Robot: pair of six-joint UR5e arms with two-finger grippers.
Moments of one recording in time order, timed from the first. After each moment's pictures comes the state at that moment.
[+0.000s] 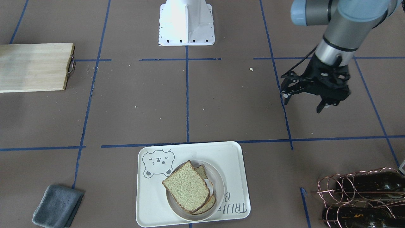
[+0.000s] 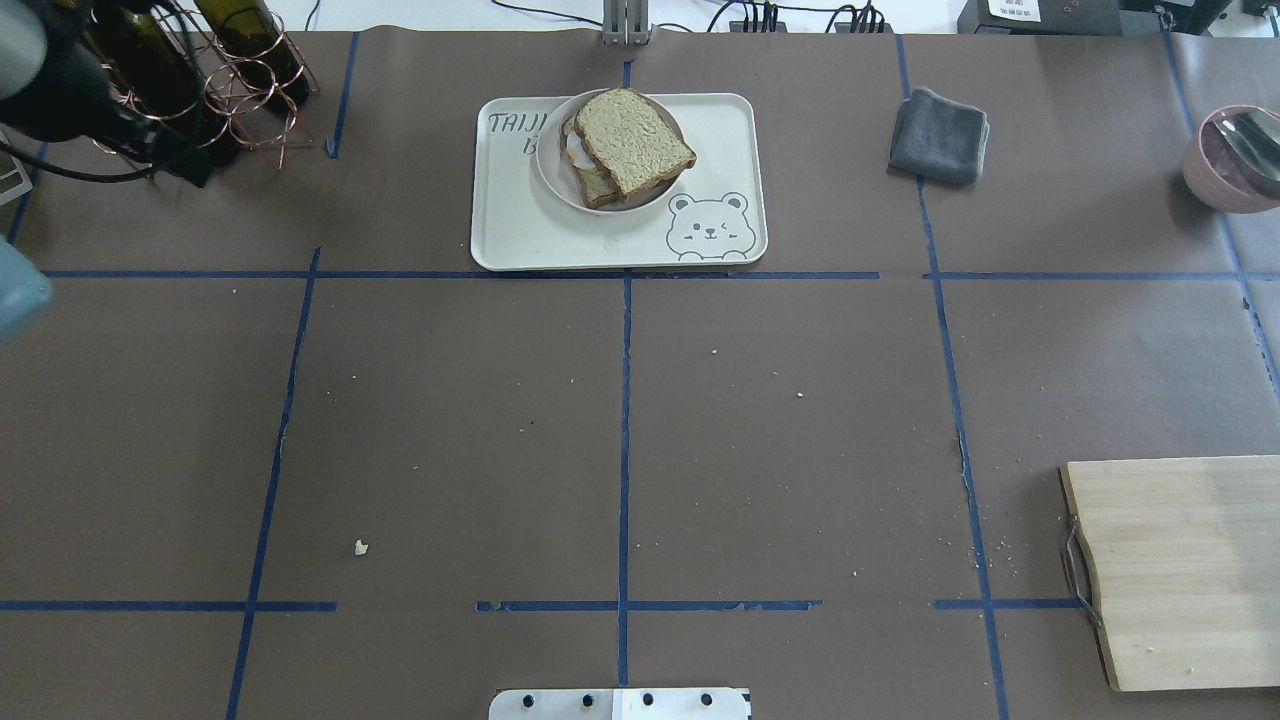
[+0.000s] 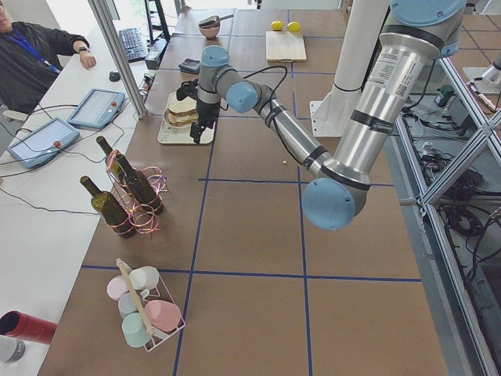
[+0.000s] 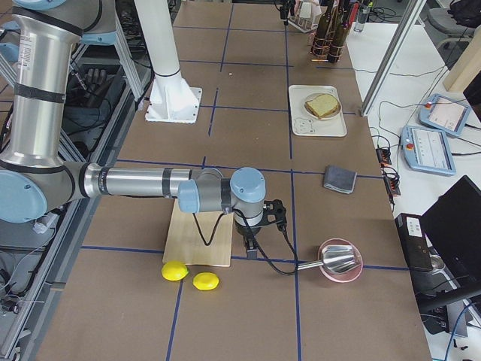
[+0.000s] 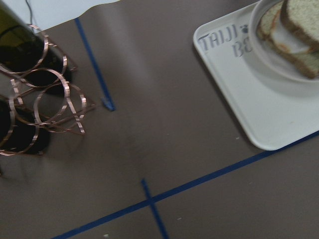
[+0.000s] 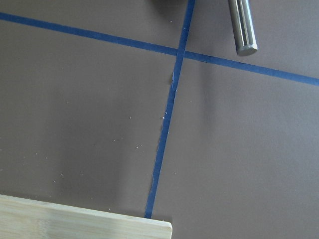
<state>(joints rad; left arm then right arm) -1.13 -1.88 -1.97 -1.50 -2.10 -0.29 1.52 -1.78 1.79 -1.49 2.30 -0.08</state>
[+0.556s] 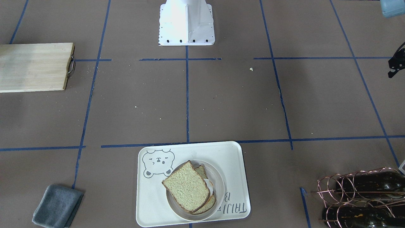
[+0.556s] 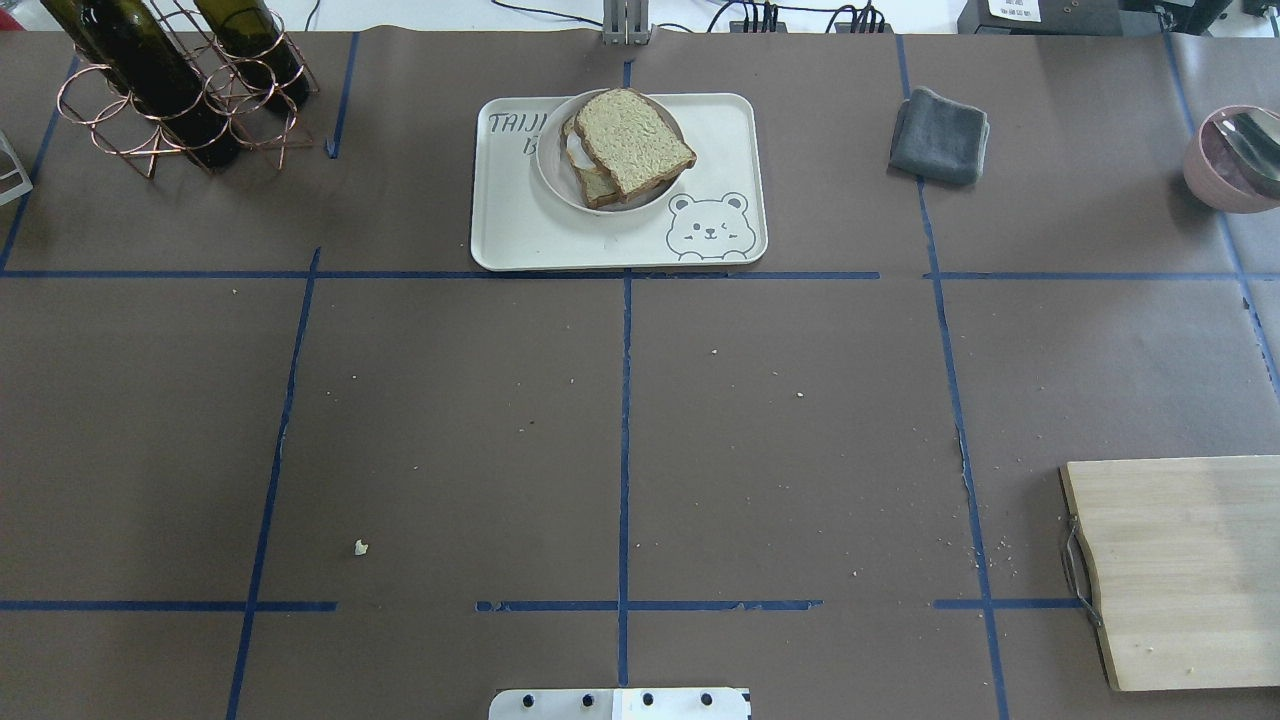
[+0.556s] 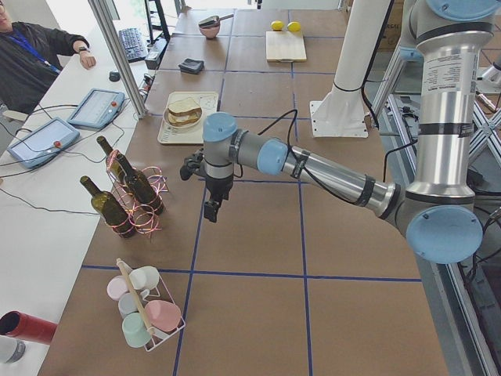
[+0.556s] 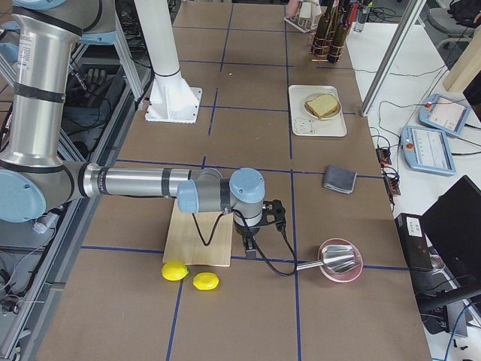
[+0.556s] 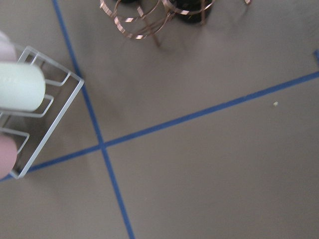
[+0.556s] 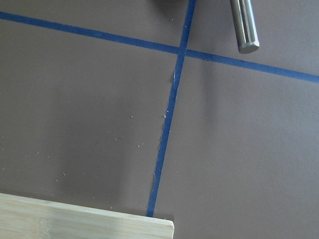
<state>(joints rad) -1.41 -1.50 -1.94 -1.50 -2.20 -0.02 1.52 -1.78 1.79 -1.49 2.30 -0.08</state>
